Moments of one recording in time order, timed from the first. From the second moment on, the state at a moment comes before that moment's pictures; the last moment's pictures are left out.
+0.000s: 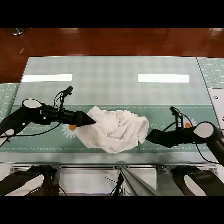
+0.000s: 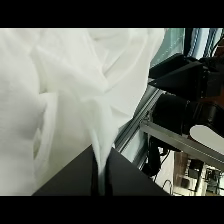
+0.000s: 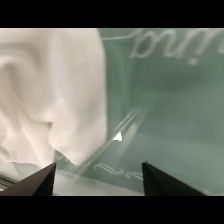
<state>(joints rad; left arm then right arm) -0.11 -1.21 0.61 0.38 -1.23 -0.92 0.12 -0.81 0.35 -0.93 1.05 1.58</state>
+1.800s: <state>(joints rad) 0.10 -0.69 1.83 1.06 -1.40 -1.45 -0.02 -0.58 1.80 -1.17 1.64 1.55</state>
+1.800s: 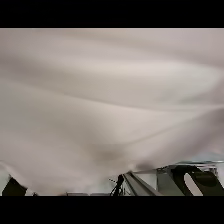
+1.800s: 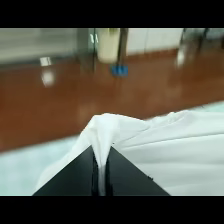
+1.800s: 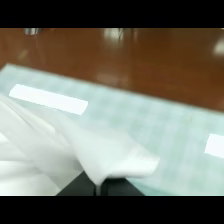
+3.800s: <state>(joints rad) 0.42 -0.95 0.48 0.98 -1.35 -1.41 -0.42 -1.05 0.63 -0.81 1.11 1.19</state>
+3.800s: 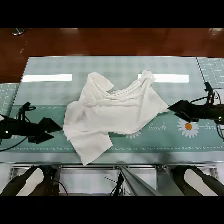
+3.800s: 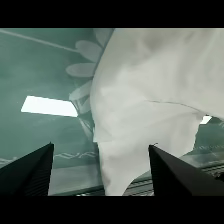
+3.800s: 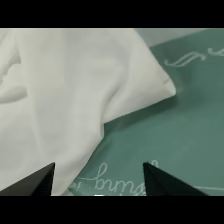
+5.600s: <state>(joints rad) 0.21 -0.92 0.31 0.74 -0.98 -1.29 -0.31 -1.44 0.83 -0.80 0.97 1.34</state>
